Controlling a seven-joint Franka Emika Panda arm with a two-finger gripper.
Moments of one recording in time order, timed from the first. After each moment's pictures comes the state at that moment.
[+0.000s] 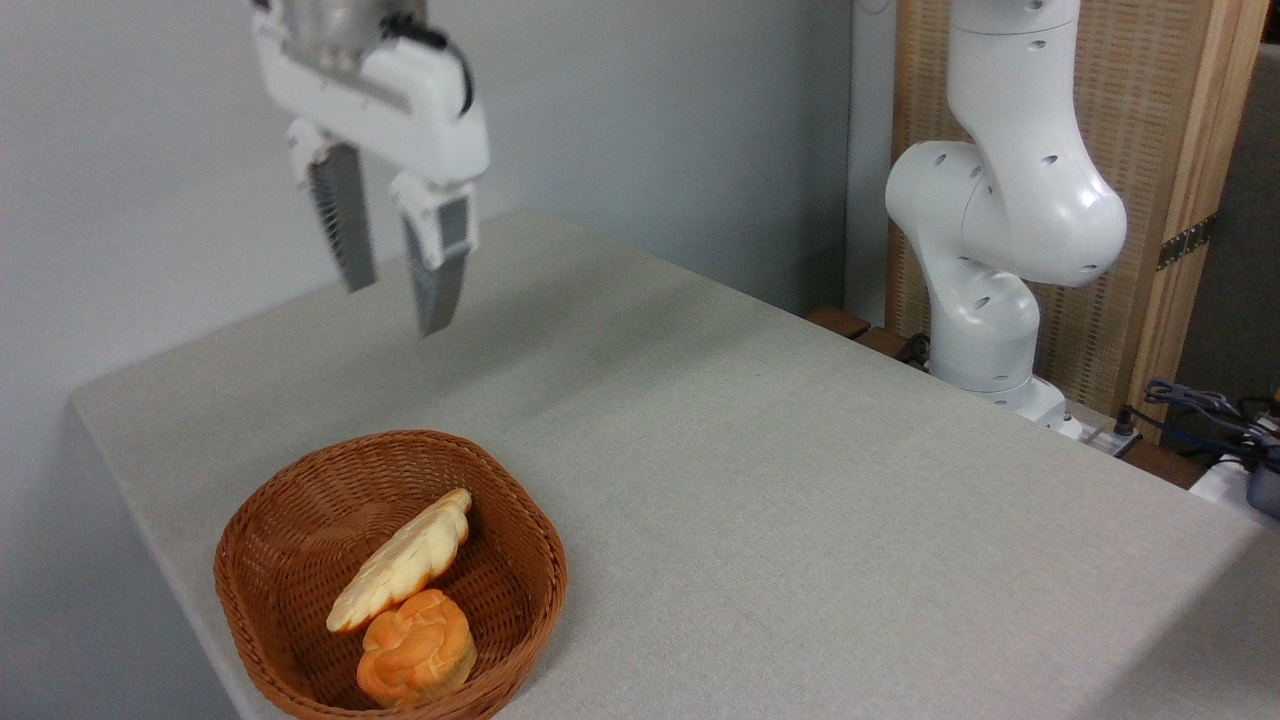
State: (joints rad) arm -0.06 0.03 -0.12 -1.54 -0.13 1.68 0.47
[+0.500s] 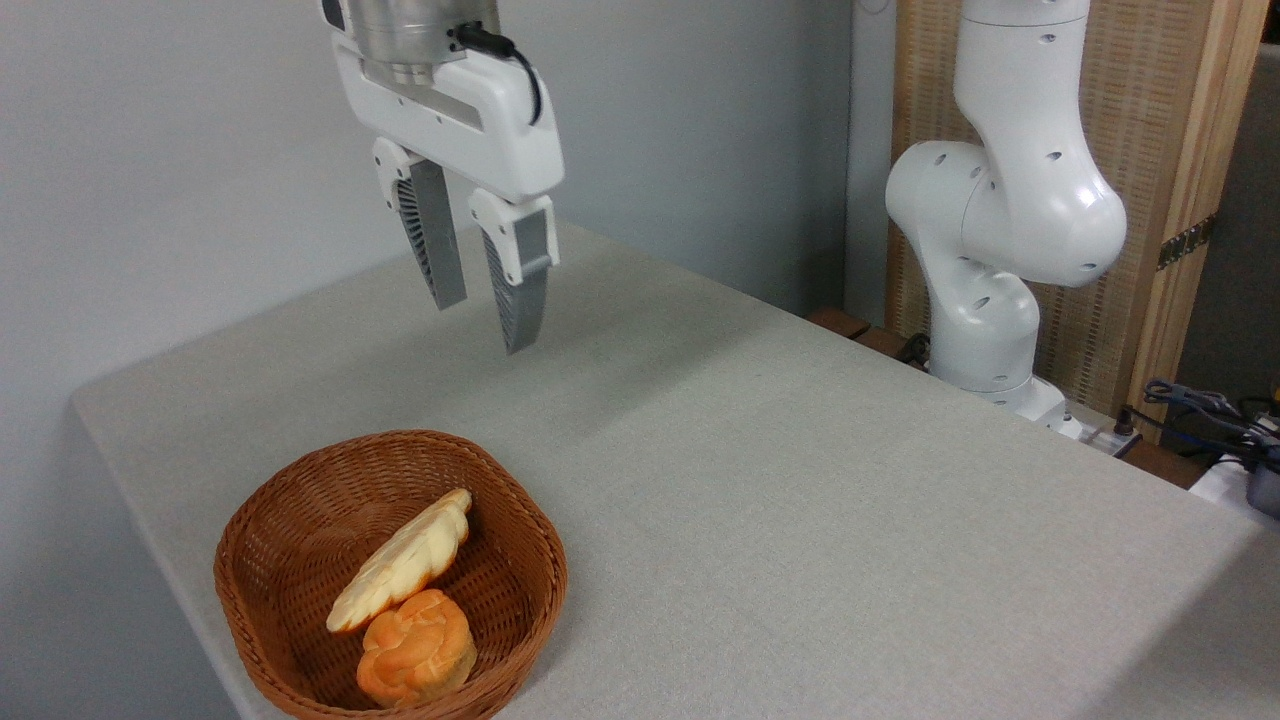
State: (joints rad) arm -0.07 -0.03 -0.02 -1.62 -0.10 1.62 0.63
